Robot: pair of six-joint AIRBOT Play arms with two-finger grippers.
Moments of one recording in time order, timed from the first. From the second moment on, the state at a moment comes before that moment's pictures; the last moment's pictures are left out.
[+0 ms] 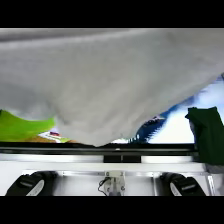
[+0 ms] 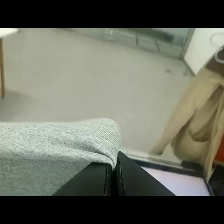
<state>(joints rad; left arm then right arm) -0.17 -0.68 1.84 1.64 -1.44 -1.75 0.21 -0.56 1.46 -1.84 0.82 1.51</state>
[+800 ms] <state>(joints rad) -0.17 -0.95 1.13 1.34 -1.06 -1.76 0.13 -1.01 1.47 -2.19 0.55 1.97</state>
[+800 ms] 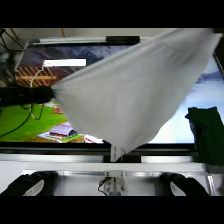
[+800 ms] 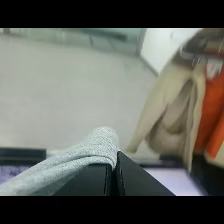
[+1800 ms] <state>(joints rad) 0.14 -1.50 1.31 1.13 -1.29 -1.57 -0.09 -1.34 1.39 -1.50 1.22 1.64</state>
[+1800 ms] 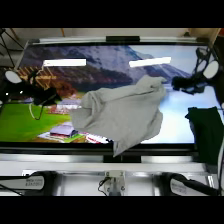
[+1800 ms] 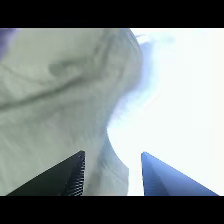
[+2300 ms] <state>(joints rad) 0.09 -1.39 0.85 0.91 -0.89 -1.59 -0.13 -1.07 0.99 -1.40 1.38 1.54</state>
